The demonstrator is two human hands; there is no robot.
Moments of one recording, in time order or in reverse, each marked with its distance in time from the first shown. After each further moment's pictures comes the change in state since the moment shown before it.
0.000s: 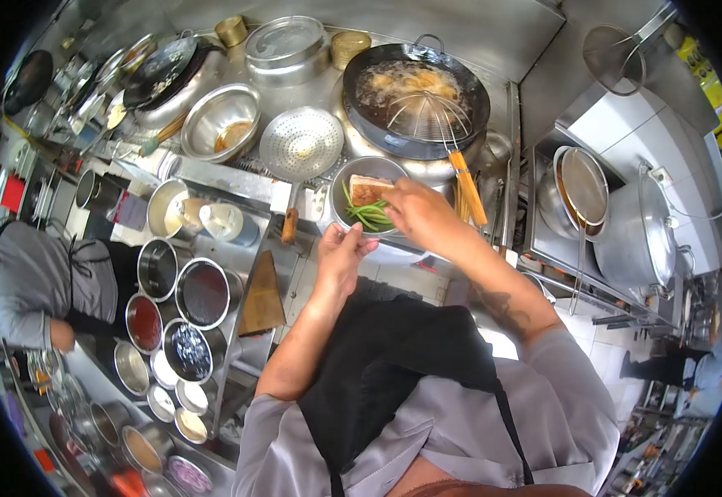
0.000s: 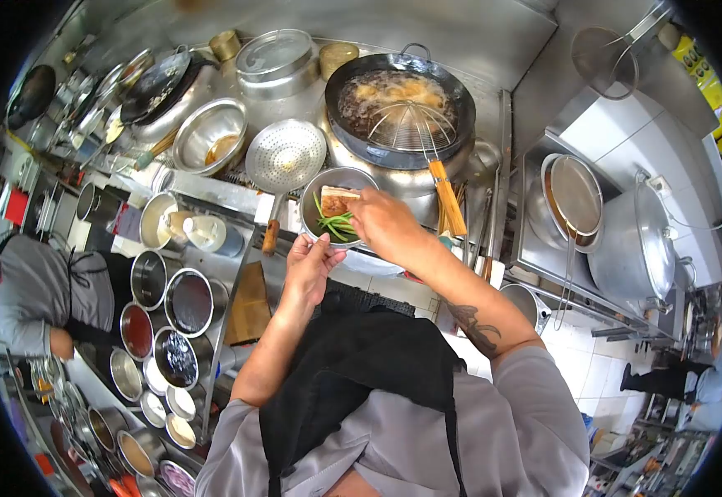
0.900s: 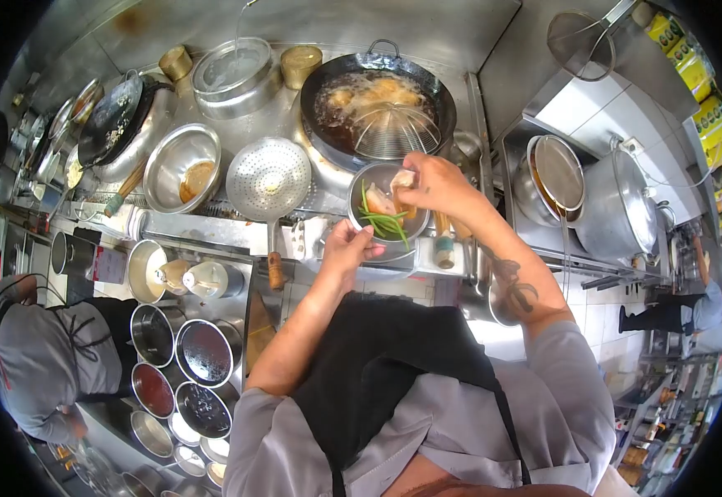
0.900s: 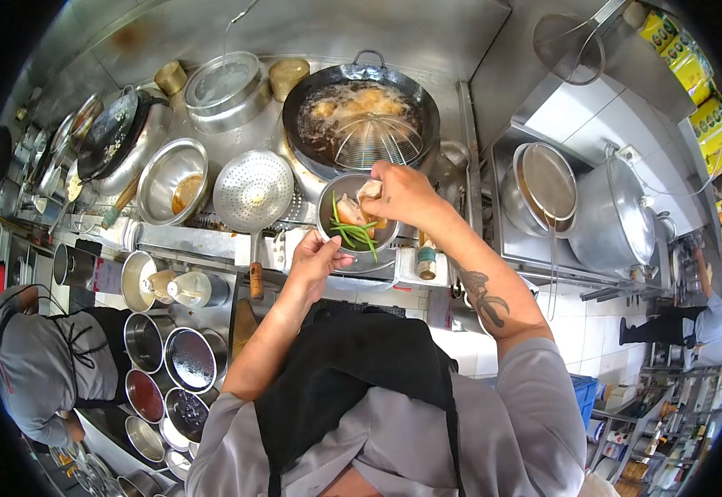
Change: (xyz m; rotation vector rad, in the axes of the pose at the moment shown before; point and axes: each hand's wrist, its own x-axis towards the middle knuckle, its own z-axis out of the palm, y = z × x) left_hand 0.085 0.012 0.029 0.195 -0.297 -0.203; right_hand 0.048 0.075 -0.052 -0.023 0.022 0.364
